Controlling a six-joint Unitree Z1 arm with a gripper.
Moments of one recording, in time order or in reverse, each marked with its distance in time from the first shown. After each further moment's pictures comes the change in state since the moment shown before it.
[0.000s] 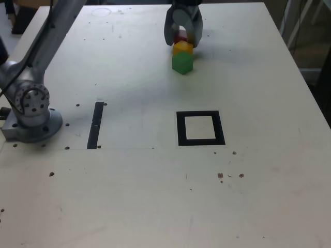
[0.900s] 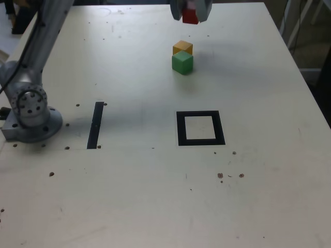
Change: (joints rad) arm -0.142 -0.198 -0.104 0.196 0.004 -0.161
